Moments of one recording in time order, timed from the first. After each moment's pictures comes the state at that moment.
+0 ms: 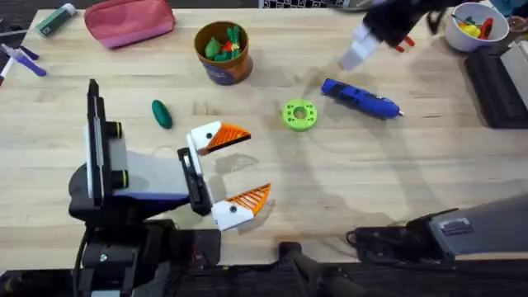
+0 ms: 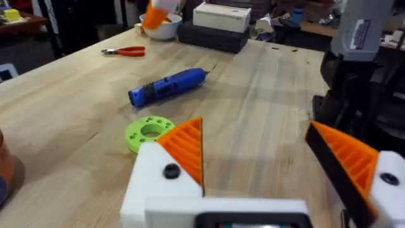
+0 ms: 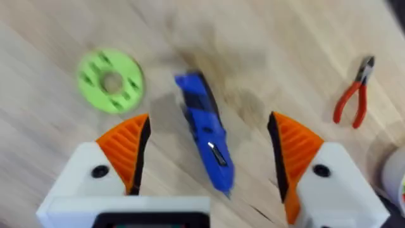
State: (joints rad) left arm 0.02 0.01 0.01 -0.14 1.23 0.05; right arm 0.22 1.66 1.64 -1.15 -0.04 -0.59
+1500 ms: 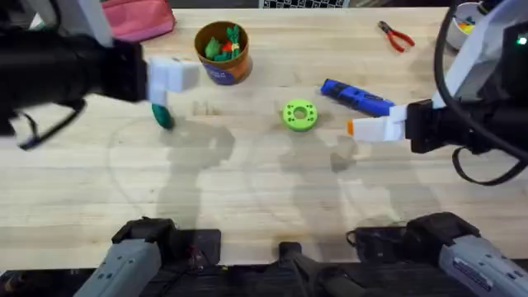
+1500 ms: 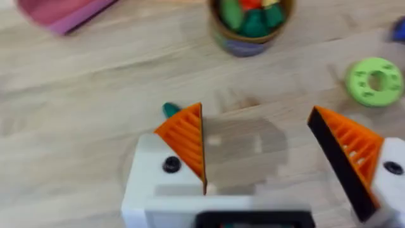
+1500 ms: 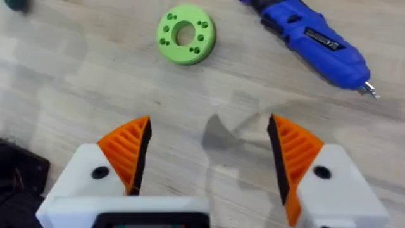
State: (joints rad) left arm 0.04 0.92 1.11 -0.94 0.19 0.20; right arm 0.18 0.83 0.87 -1.02 -0.25 0.05
